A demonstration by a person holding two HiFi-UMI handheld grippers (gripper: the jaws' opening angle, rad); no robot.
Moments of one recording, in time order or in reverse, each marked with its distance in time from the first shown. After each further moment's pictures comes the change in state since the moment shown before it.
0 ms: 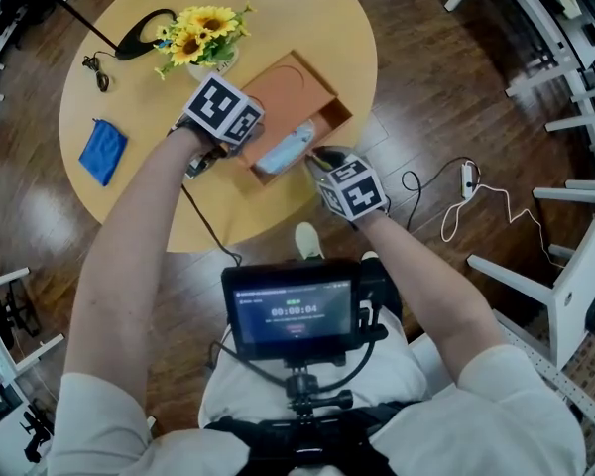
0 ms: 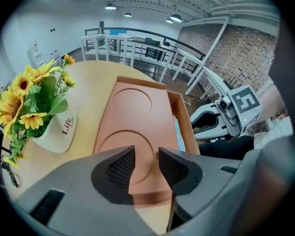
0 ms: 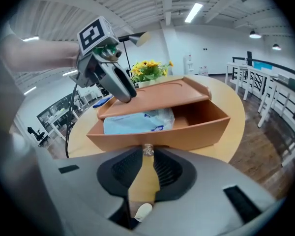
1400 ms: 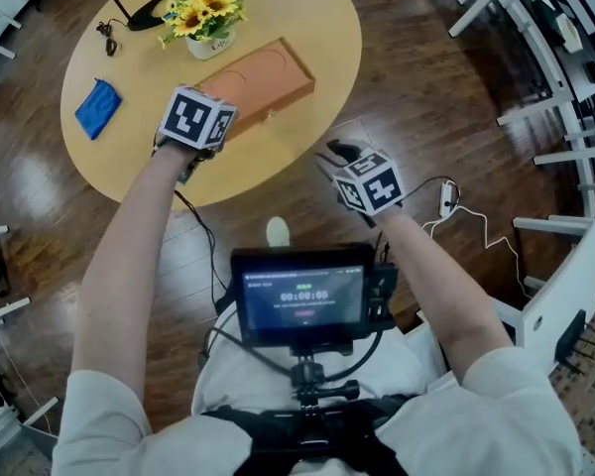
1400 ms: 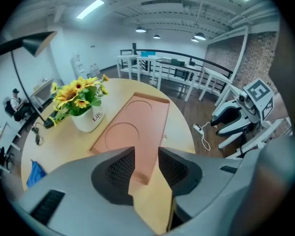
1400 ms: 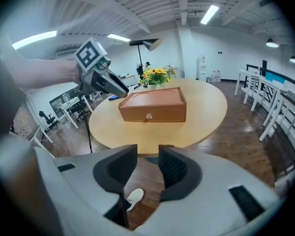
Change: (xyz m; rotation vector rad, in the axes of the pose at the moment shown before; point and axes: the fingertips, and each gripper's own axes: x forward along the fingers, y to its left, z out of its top) left arm -0.054 -0.027 -0.011 -0.182 -0.220 0.344; right arm -0.095 -0.028 -0.025 -0.152 0.039 0.076
